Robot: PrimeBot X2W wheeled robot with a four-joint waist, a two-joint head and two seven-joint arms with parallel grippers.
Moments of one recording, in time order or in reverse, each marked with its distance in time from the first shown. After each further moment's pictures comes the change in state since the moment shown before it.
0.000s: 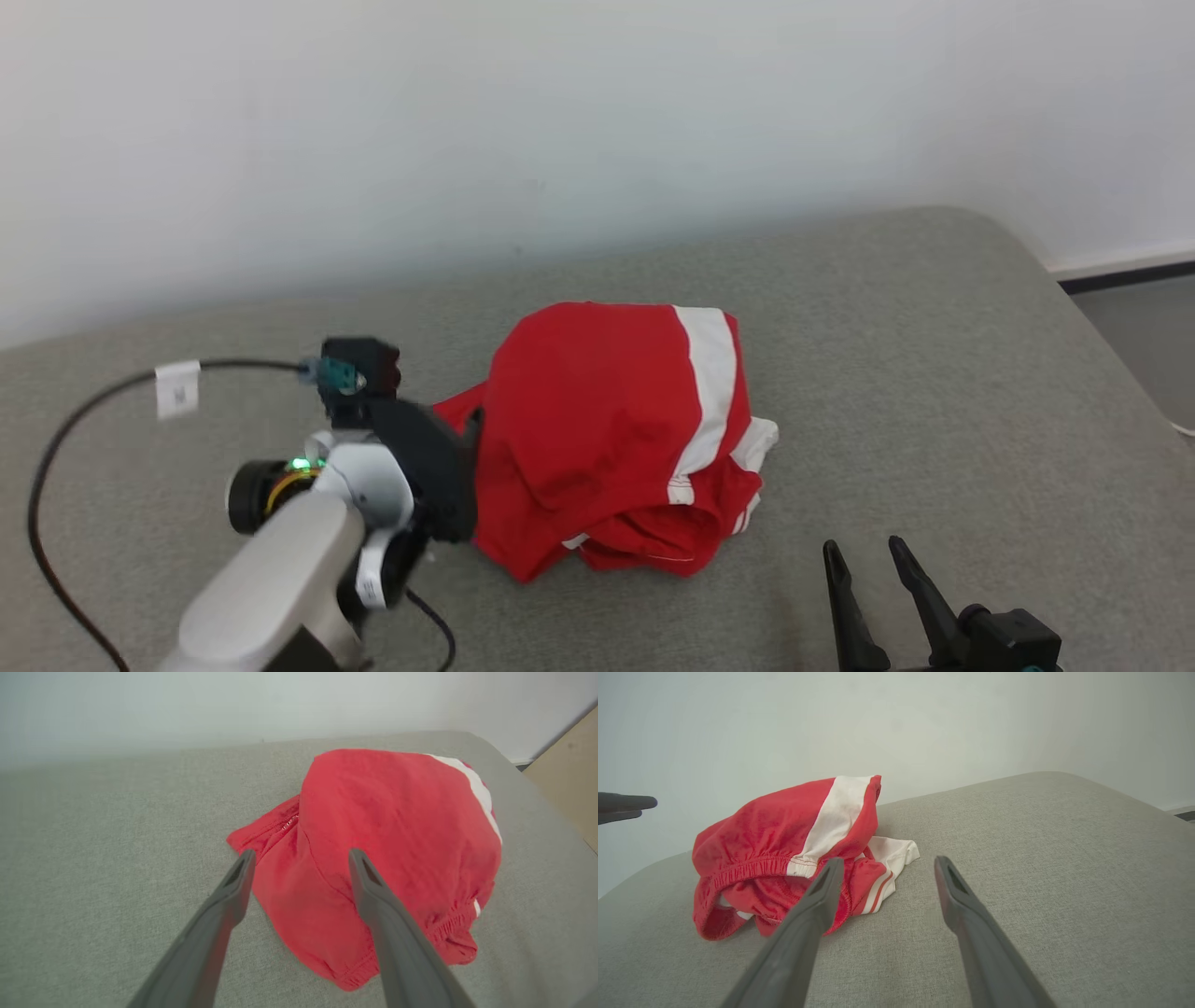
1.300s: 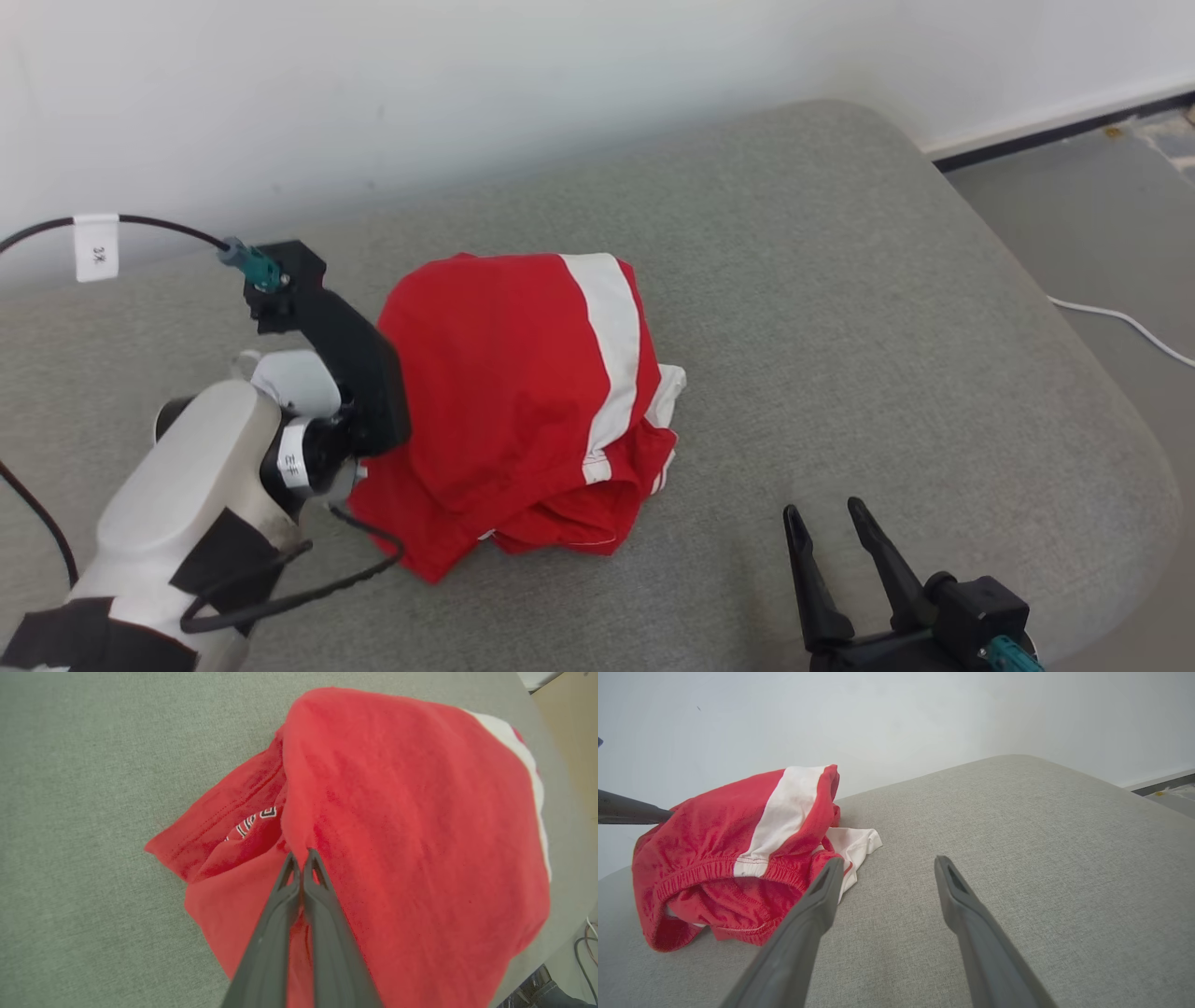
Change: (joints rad) left arm -0.209 0.031 0.037 0.202 -0.118 -0.043 0.285; right arm -0.073 0.000 0.070 0.010 0.029 0.000 -0.025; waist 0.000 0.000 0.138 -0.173
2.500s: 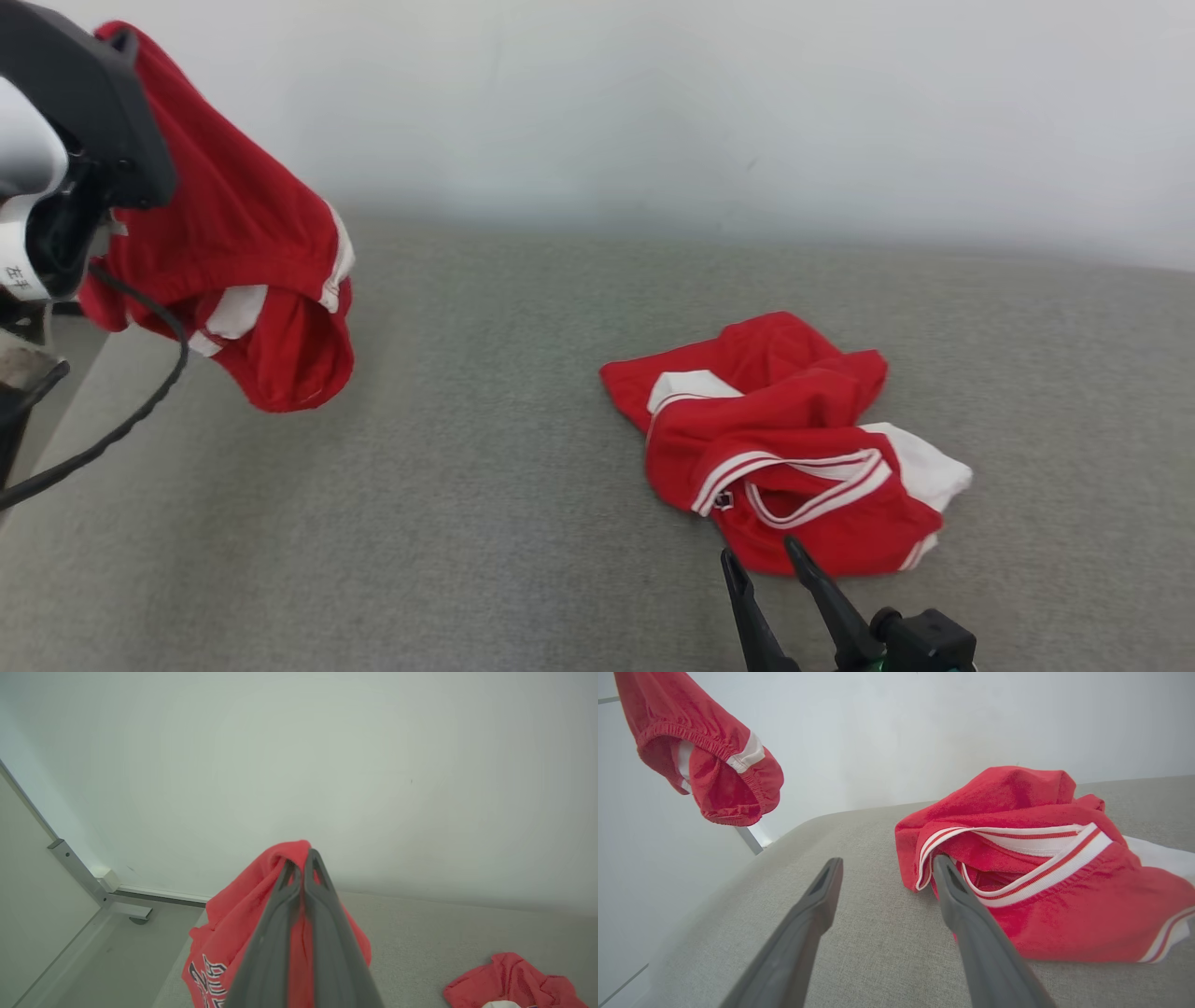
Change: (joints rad) left arm -0.258 0.239 0.116 -0.212 0.114 -0.002 -0.094; right arm 0.054 0.001 0.136 -0.021 0.052 0.000 -0.004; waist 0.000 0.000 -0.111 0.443
